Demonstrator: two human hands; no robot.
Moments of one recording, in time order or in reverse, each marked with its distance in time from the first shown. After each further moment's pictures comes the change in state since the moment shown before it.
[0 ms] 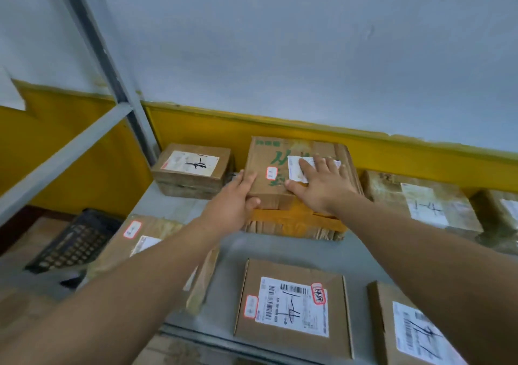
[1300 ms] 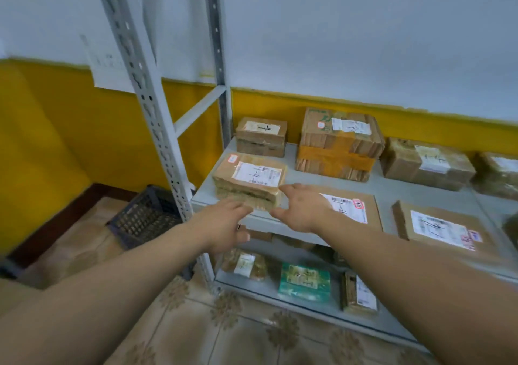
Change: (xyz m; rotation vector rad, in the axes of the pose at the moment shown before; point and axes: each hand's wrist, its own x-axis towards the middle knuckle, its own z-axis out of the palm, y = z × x) left_hand -0.334 -0.085 -0.055 0.384 -0.243 0.072; right_hand -0.277 -0.203 0.046 0.079 -0.065 -0.200
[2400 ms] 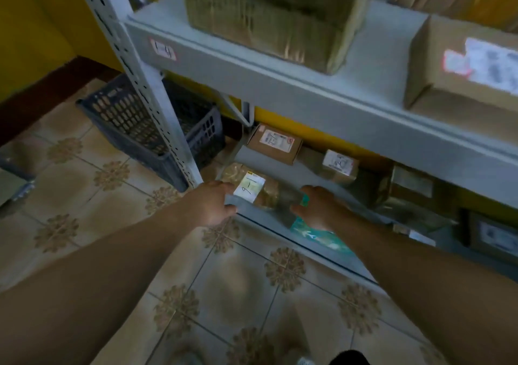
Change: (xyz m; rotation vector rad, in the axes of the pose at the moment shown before) left_hand 0.177 -0.095 0.356 -0.329 -0.150 -0.382; right_hand 0.171 0.119 0.366 0.071 -0.370 0.076
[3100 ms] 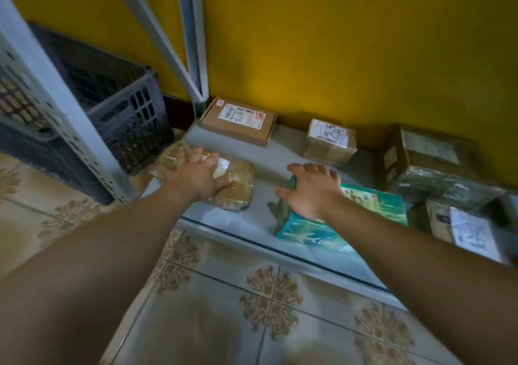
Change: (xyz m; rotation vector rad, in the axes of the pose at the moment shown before) left_hand 0.268 -0.026 0.165 0.053 0.217 -0.029; right_hand 0.157 0.071 0.129 -0.173 0.305 0.053
